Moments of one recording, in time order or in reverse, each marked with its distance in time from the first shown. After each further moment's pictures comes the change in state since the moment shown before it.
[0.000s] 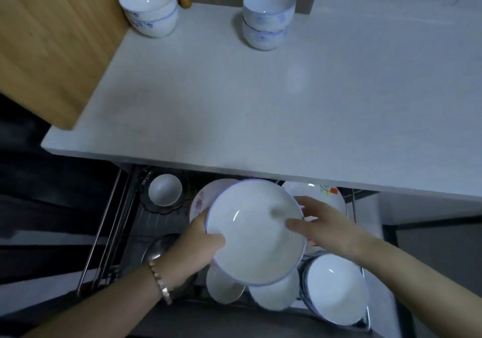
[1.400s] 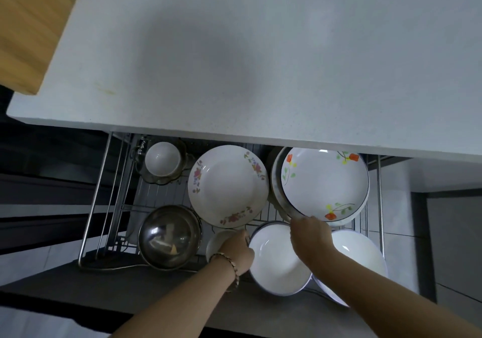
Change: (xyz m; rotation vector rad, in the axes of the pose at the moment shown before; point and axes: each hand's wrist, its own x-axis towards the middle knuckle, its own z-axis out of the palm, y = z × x) left_hand 0.078 -0.133 0.094 0.715 -0.056 -0.298; right_hand 0.106 0.149 0.073 -1.060 0.099 -0.012
